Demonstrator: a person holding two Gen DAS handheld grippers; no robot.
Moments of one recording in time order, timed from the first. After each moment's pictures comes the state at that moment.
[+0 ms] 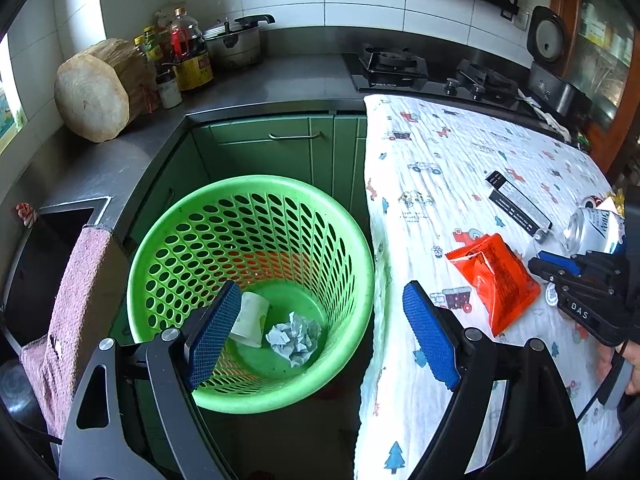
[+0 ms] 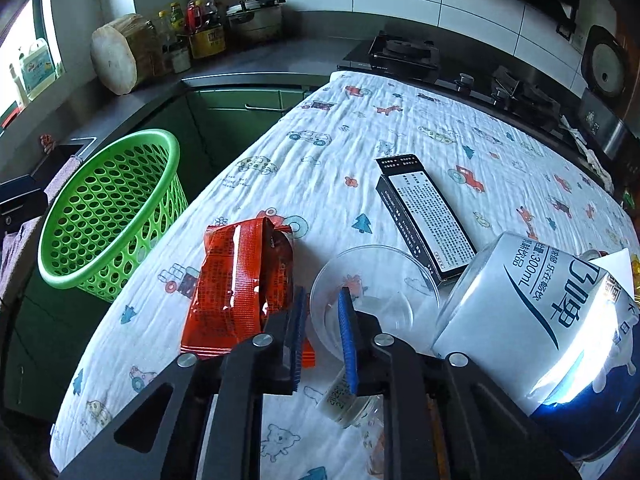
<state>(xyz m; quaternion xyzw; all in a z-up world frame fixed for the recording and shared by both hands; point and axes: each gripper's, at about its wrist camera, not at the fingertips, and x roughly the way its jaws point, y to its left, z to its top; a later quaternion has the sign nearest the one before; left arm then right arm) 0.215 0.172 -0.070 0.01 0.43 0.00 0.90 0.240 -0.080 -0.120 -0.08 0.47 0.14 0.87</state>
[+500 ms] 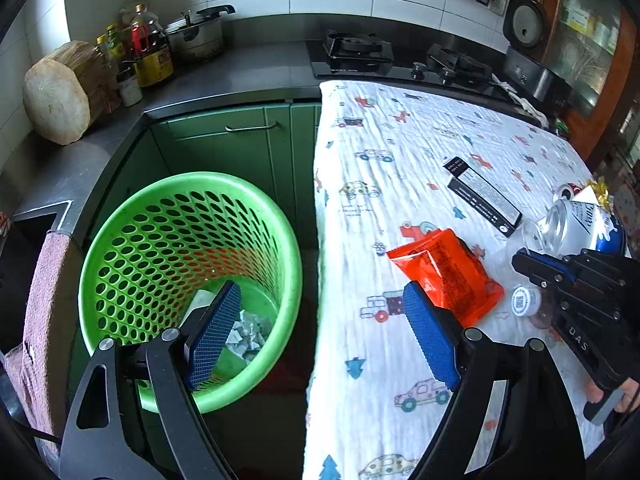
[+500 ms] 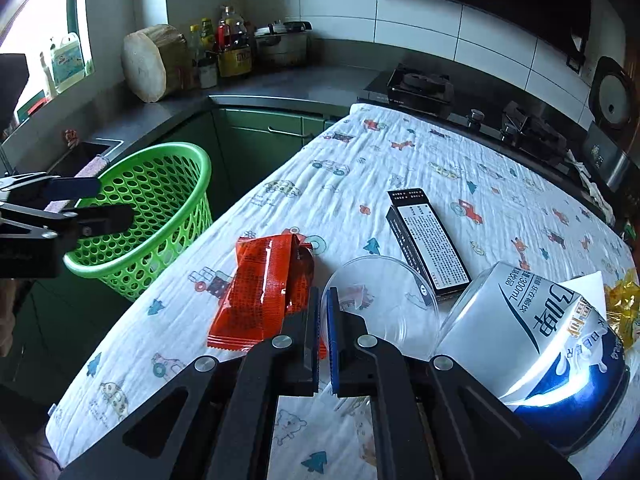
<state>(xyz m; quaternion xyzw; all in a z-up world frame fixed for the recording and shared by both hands) 0.230 0.118 -0.081 0.00 0.45 -0.05 0.89 0.210 -0.081 -0.089 -0.09 0.42 0.18 0.89</state>
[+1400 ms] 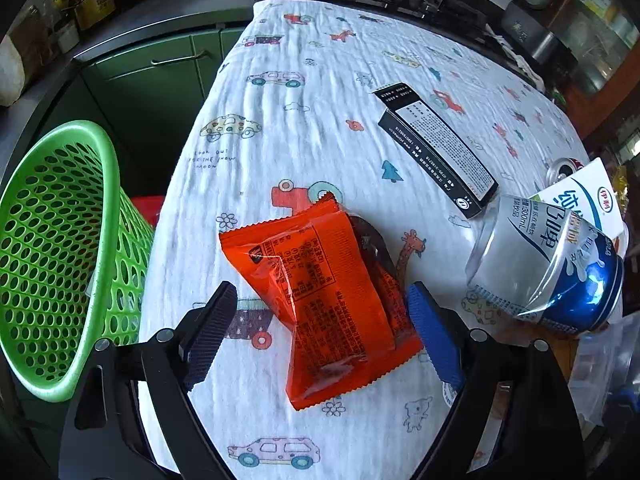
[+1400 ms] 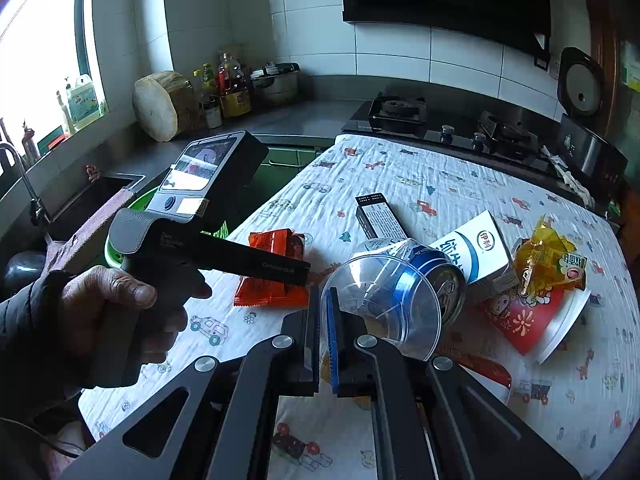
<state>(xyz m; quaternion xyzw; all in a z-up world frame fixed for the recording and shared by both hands) 0.287 0.012 -0.150 -0.04 0.56 -0.07 0.82 0.130 -0.137 -0.043 -0.04 0.37 0.18 0.91</state>
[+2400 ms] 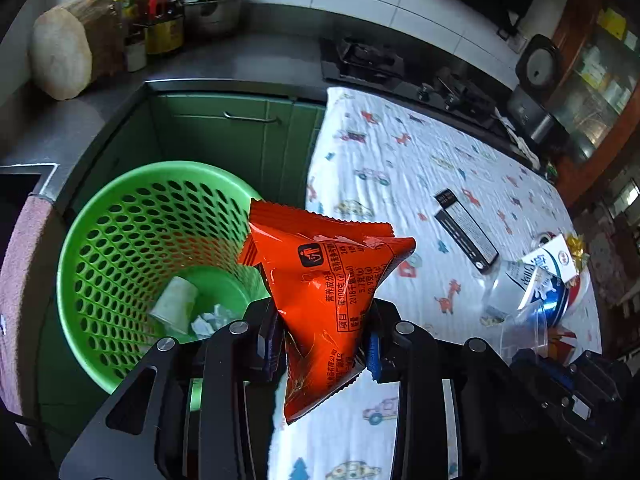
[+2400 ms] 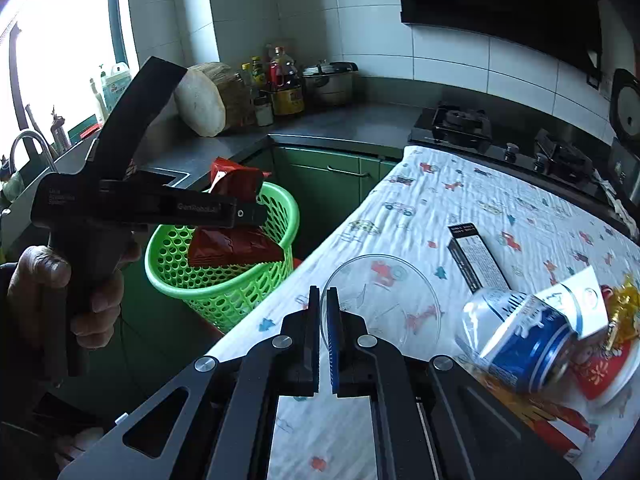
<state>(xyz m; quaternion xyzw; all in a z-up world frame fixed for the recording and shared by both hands) 0.243 0.155 -0.066 -0.09 0.46 -0.04 0.88 0.162 -0.036 -0.041 -0.05 0.37 0.26 0.89</state>
